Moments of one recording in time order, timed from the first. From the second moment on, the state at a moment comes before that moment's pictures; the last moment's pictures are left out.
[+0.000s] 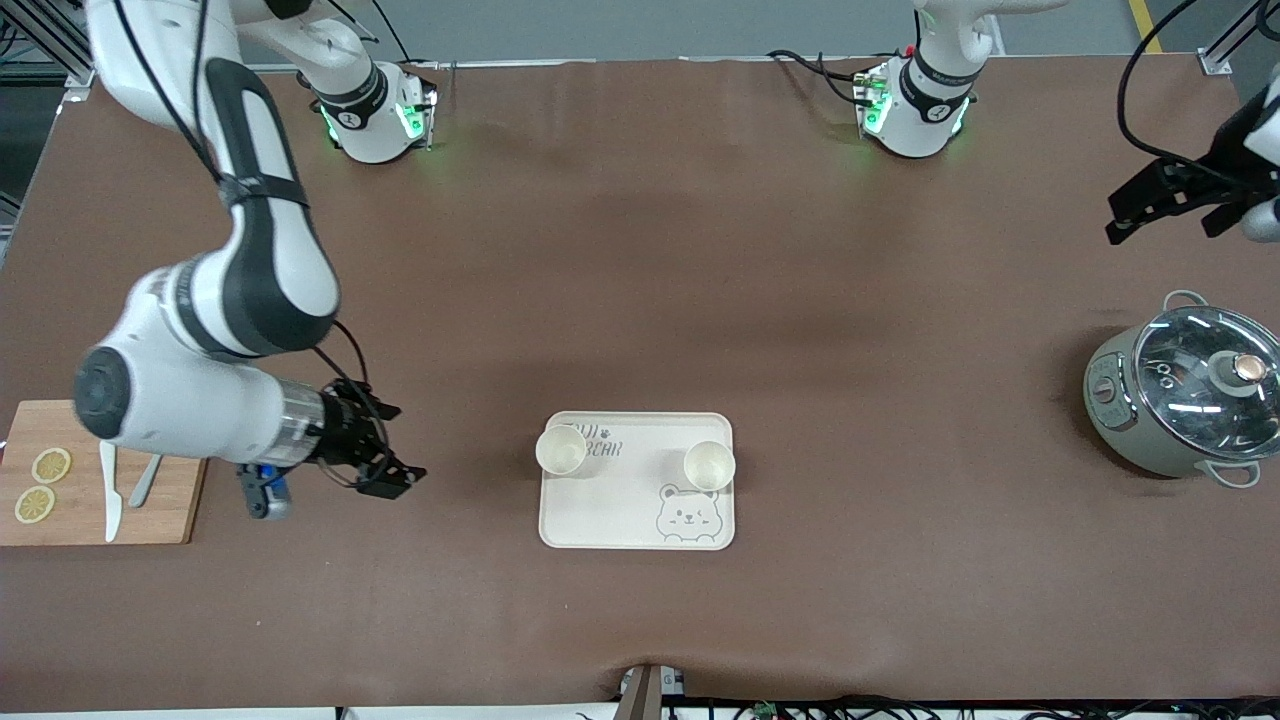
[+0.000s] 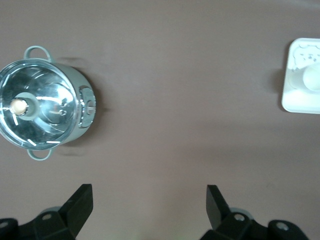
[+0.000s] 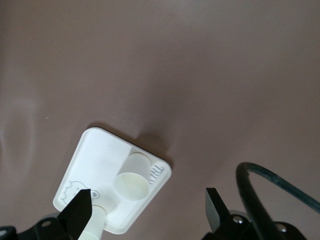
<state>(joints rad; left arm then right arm) 0.02 -0.08 -0.10 -1.59 0.03 1.54 -0.11 0.30 0.55 -0.18 -1.28 0.45 1.74 1.08</state>
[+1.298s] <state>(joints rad) 0.04 -0.09 -0.11 -1.59 0.01 1.53 -0.10 0.05 0.09 -0.18 -1.59 0.03 1.62 0.11</state>
